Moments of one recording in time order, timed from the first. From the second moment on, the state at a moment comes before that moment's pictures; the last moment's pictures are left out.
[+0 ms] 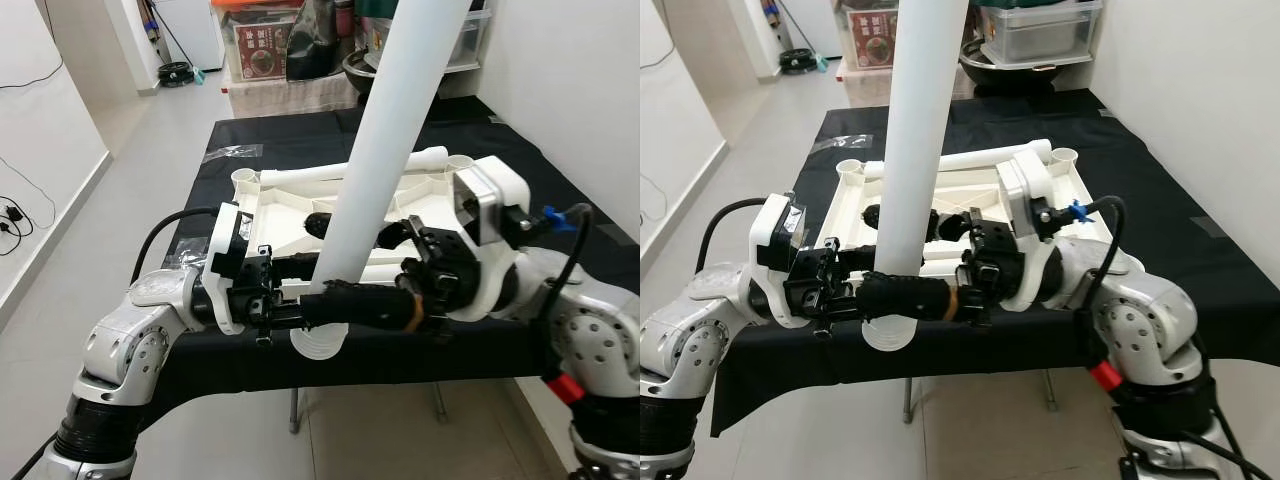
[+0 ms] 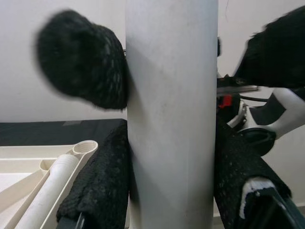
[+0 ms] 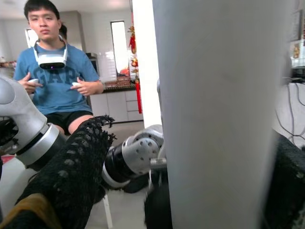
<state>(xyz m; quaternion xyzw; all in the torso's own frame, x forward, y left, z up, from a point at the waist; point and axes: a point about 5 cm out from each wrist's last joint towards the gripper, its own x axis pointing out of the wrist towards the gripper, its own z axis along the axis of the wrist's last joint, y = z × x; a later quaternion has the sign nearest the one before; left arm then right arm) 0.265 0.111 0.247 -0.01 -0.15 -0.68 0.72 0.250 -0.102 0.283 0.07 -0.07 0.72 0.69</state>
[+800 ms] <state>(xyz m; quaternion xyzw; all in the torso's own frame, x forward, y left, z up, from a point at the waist) 0.266 0.110 0.246 -0.01 -0.15 -0.67 0.73 0.265 -0.087 0.290 0.05 -0.11 0.69 0.72</state>
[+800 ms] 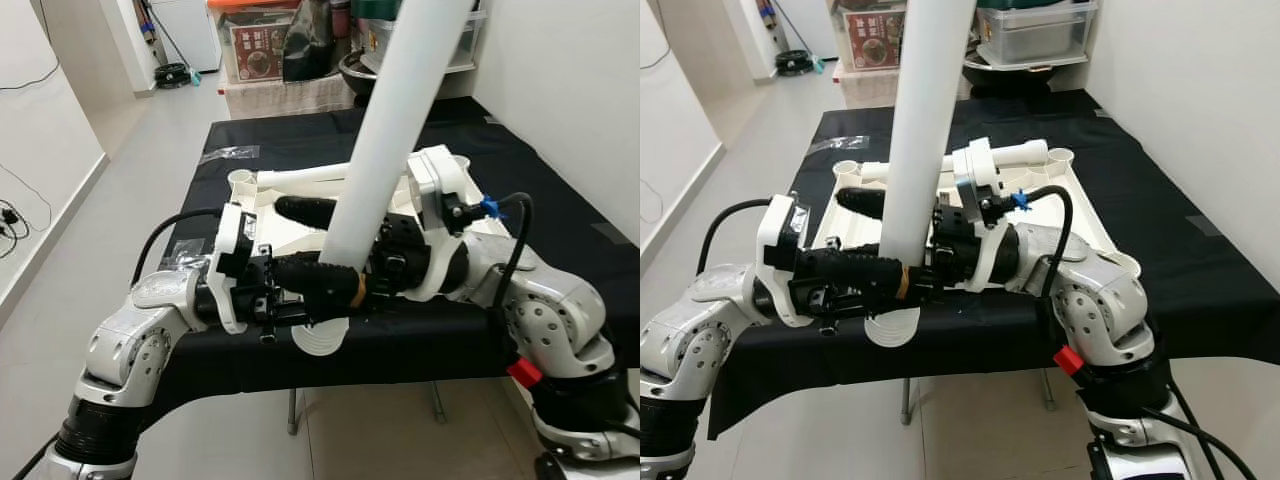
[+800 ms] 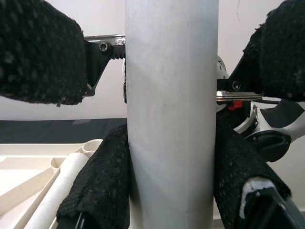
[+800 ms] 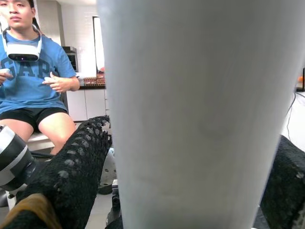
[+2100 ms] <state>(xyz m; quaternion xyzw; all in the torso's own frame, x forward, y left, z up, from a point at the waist) 0.263 0.115 0.243 -0.10 -0.09 -0.70 0.70 0.270 -0.075 0.287 0.01 -0.10 0.69 0.72</state>
